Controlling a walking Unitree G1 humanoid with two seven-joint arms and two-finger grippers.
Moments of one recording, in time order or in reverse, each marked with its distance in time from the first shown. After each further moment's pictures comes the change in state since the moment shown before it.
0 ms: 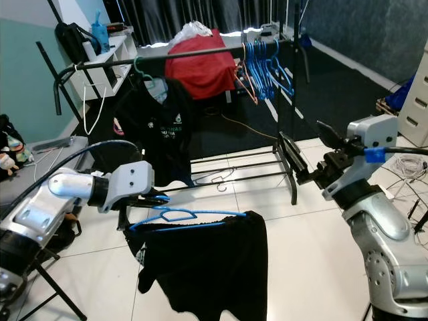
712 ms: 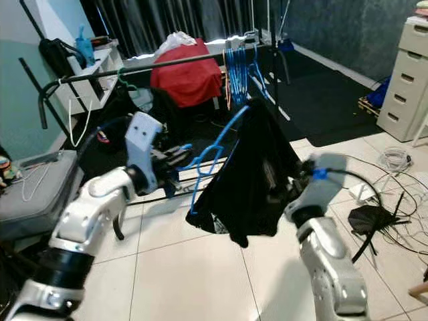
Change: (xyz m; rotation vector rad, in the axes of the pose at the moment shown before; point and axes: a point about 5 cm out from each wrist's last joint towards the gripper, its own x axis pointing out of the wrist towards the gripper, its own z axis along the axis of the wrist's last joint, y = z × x) left arm 0.029 -0.010 0.044 -0.446 -0.268 0.480; right arm 0.011 0.016 -0.041 0.131 0.077 -0.243
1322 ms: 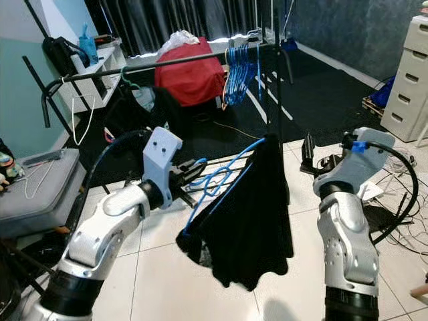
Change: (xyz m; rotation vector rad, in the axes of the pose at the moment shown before) left arm -0.004 -0.034 0.000 -0.011 0.012 -0.023; right arm 0.023 -0.036 0.007 0.025 -0.007 -0.242
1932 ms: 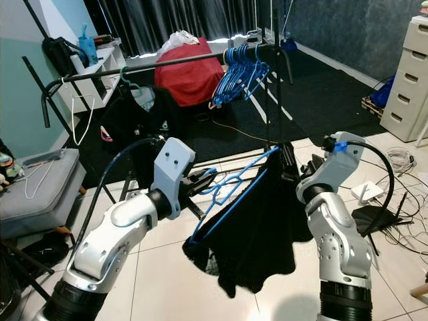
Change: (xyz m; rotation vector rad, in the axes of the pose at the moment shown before) left arm 0.000 -0.018 -0.004 0.025 0.015 -0.049; right arm 0.002 0.009 -0.016 0.063 0.163 0.125
